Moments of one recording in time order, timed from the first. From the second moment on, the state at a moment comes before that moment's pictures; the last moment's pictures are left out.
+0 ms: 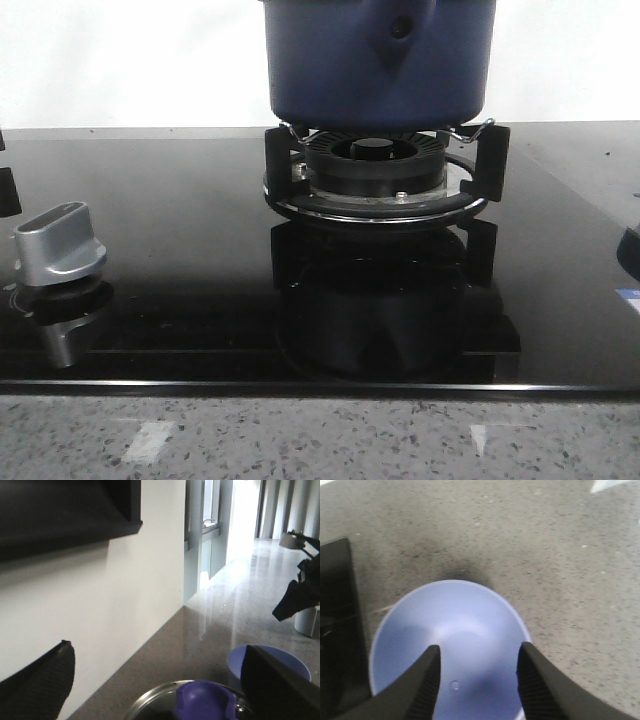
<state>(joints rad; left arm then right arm) -0.16 1.63 -1.50 -1.67 1.00 1.70 -0.40 1.30 -1.37 0.24 1.06 -0.09</state>
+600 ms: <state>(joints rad) 0.17 1.28 -1.50 -1.57 0.99 1.38 -0.39 1.11 -1.27 0.92 0.82 -0.46</state>
